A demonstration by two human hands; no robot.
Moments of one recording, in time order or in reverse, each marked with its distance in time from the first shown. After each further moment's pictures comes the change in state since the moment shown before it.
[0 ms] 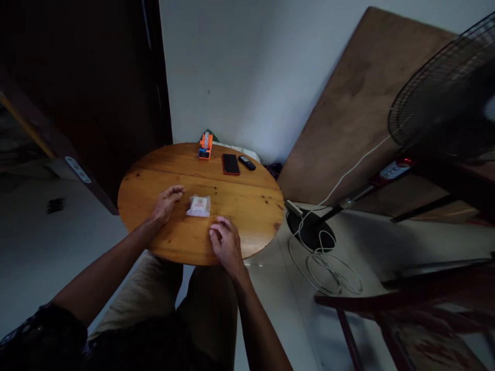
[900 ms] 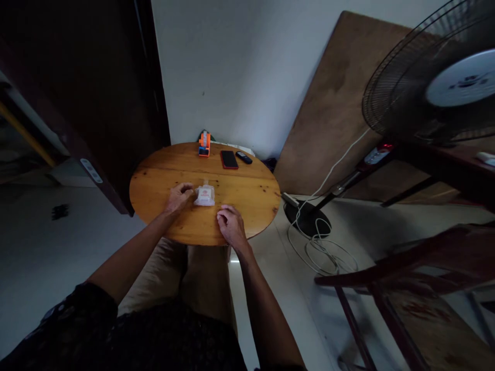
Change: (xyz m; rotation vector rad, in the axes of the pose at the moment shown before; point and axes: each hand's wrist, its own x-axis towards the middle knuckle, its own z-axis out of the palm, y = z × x) left_hand -0.005 0.006 0.003 0.205 -0.046 0.073; right_hand 0.008 0.002 0.008 -0.035 0.027 -0.032
